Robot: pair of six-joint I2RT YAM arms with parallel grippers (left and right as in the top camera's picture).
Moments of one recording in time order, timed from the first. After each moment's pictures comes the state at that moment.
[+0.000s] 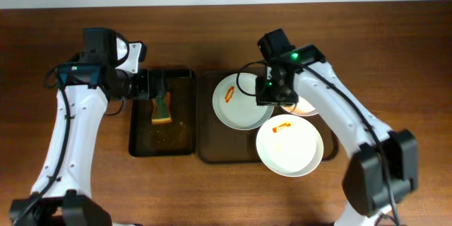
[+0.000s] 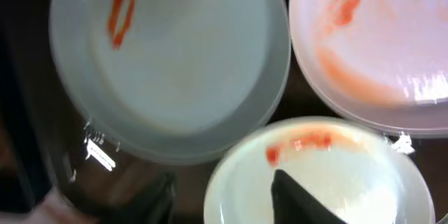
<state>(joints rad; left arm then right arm) 0.03 1.59 1.43 -1.01 0.27 0.01 0.40 1.88 1.57 -1.09 -0.08 0.42</state>
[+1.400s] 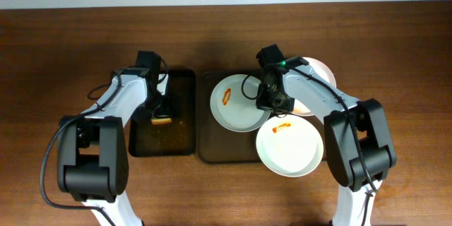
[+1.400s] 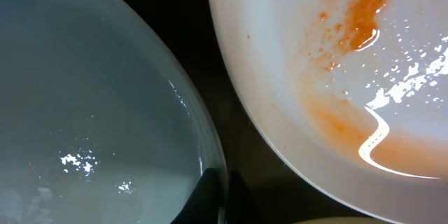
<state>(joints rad) -0.08 1.96 1.28 -0.82 0.06 -0.08 0.36 2.06 1.45 -0.88 -0.02 0.56</state>
